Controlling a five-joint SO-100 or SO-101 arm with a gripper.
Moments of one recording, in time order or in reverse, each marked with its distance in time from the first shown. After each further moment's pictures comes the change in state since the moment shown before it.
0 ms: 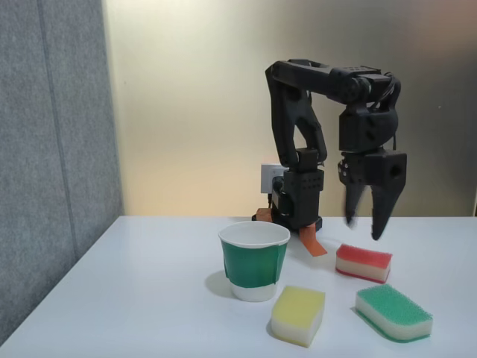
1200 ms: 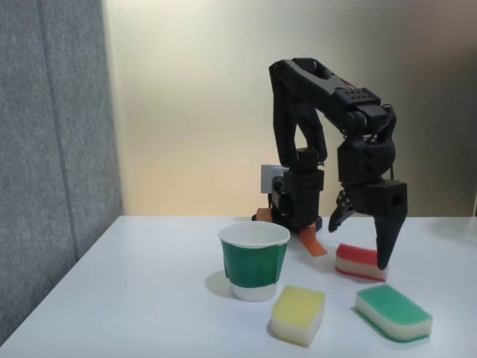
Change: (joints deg) arm -0.6 -5.5 11.0 -19.9 -2.0
